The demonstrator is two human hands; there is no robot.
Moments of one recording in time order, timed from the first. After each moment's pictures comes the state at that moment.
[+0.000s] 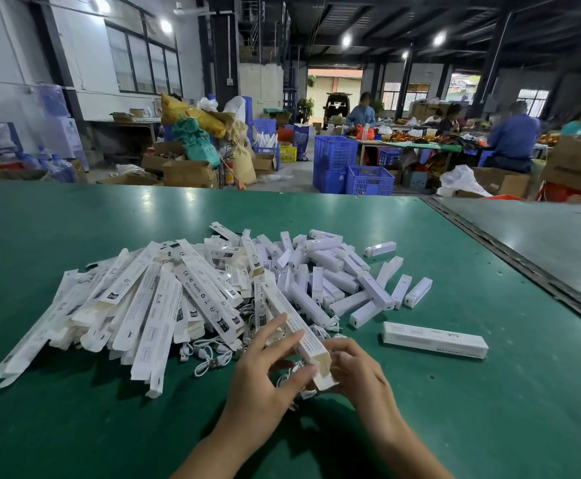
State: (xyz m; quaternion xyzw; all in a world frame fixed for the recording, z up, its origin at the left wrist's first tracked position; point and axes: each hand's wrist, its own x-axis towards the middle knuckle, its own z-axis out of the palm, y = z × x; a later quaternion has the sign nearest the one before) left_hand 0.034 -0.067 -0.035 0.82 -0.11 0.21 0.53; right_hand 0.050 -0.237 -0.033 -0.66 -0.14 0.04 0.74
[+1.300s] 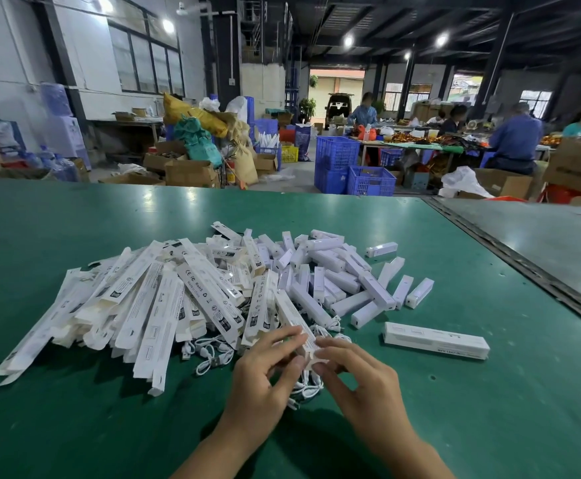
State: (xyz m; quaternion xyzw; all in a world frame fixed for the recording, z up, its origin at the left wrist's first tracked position) left_hand 0.033 -0.068 -0.035 0.76 -0.13 0.20 0.60; right_hand 0.054 -0.237 -0.041 -0.77 -0.31 -0.33 0.46
